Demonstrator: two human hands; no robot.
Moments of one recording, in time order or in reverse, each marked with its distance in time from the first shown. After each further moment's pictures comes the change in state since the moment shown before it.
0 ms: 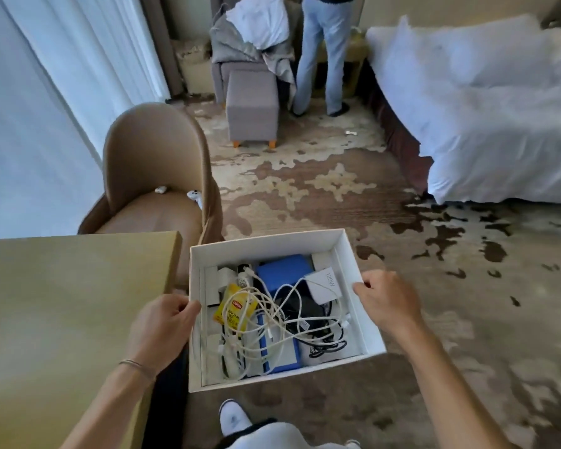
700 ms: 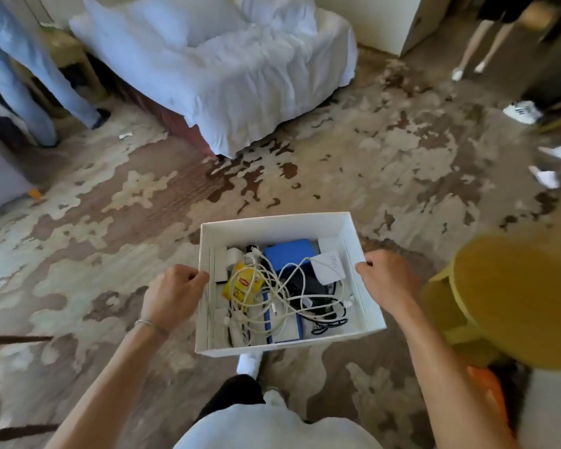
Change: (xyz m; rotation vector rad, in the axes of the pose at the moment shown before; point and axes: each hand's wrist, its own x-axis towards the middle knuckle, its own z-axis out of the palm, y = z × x) left_hand -0.153 0.359 0.300 0.201 -0.475 0.590; right_hand -0.278 0.406 -0.141 0.119 0.318 0.760
